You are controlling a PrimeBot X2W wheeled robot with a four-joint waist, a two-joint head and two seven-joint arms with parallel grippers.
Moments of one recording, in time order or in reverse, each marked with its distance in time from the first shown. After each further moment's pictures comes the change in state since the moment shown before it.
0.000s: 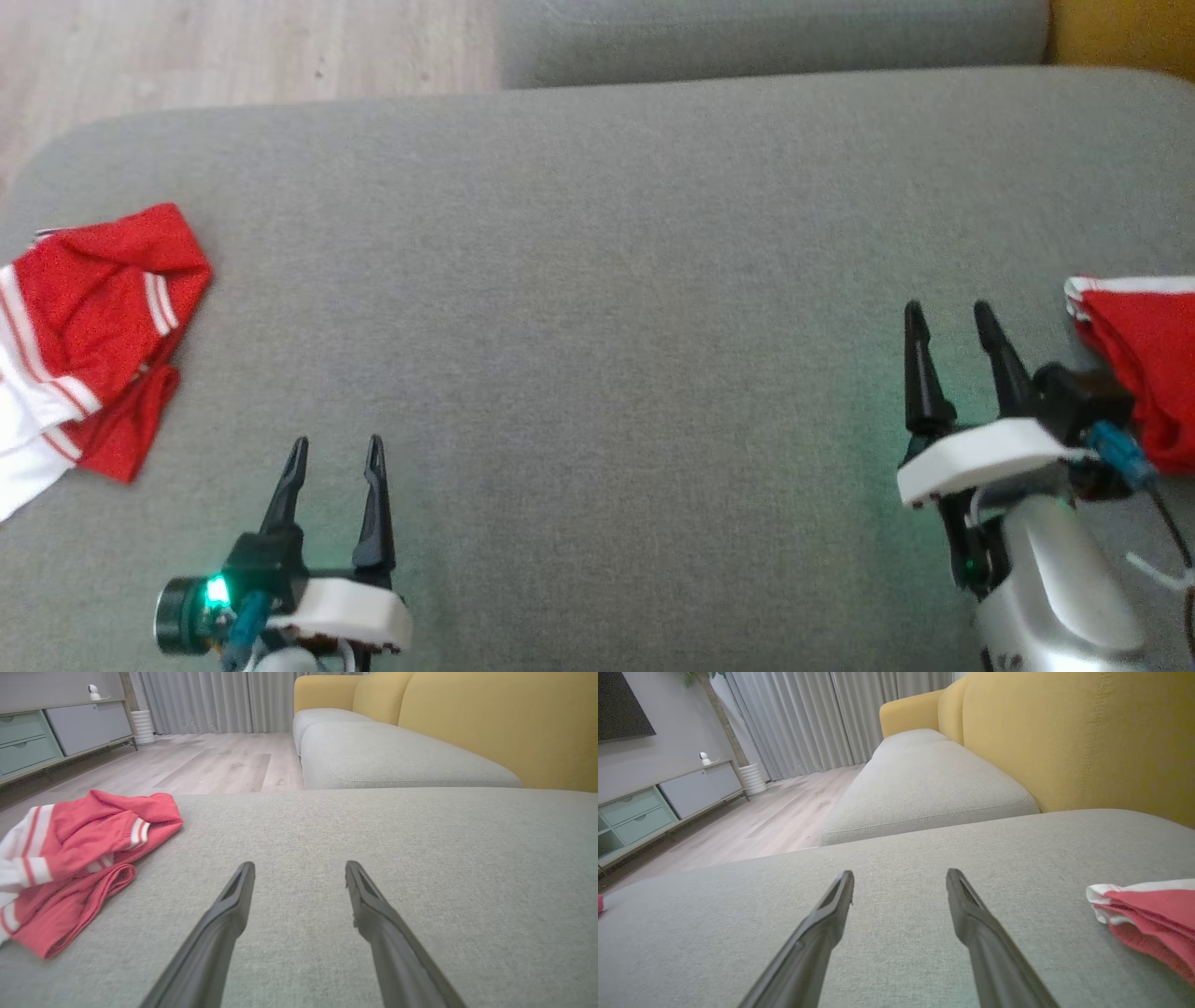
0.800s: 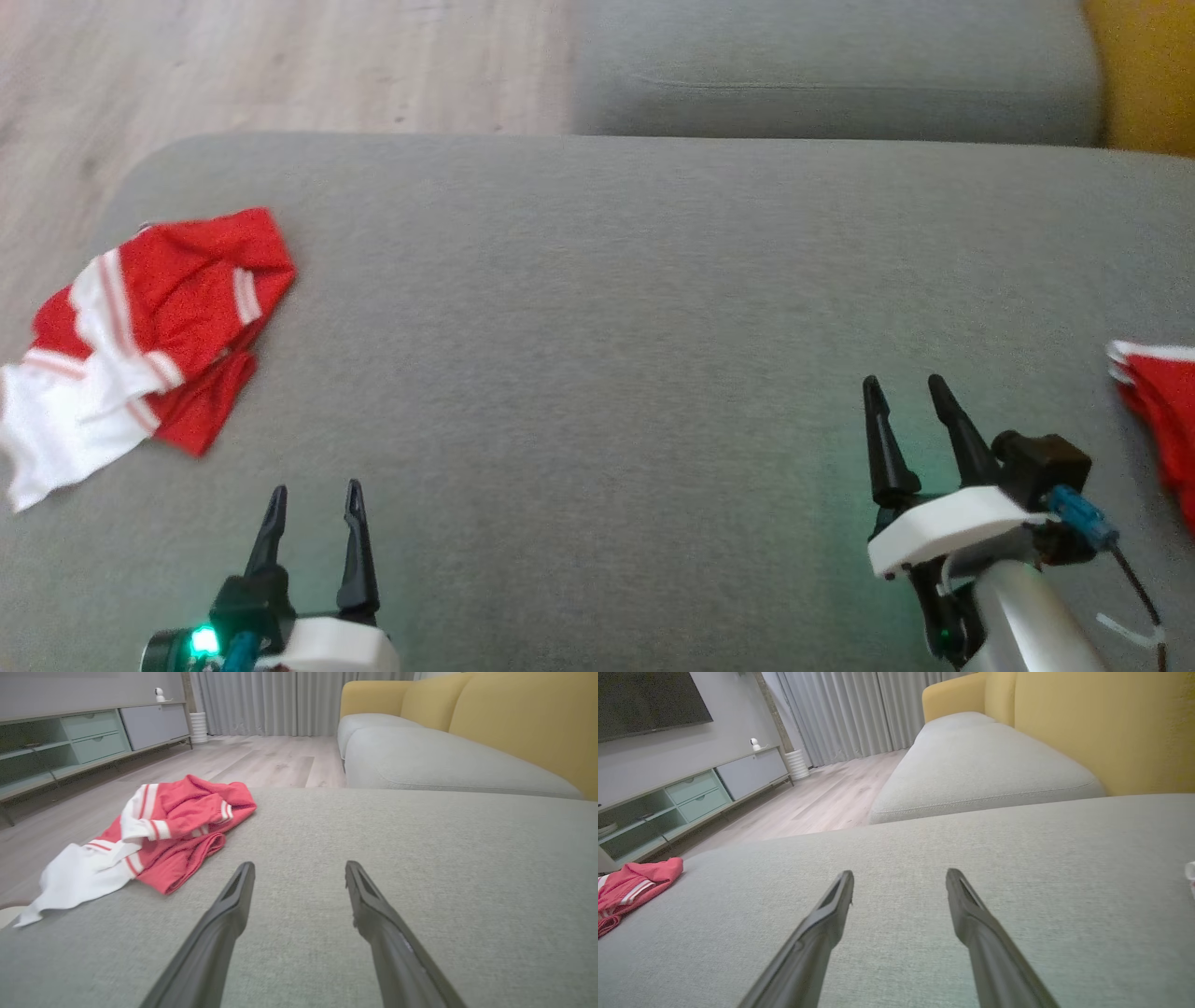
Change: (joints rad) left arm 0.079 0.000 0.031 0.001 -0.005 0.042 0.000; right arm 0.126 0.003 0.093 -0.023 0.053 0.000 0.000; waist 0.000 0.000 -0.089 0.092
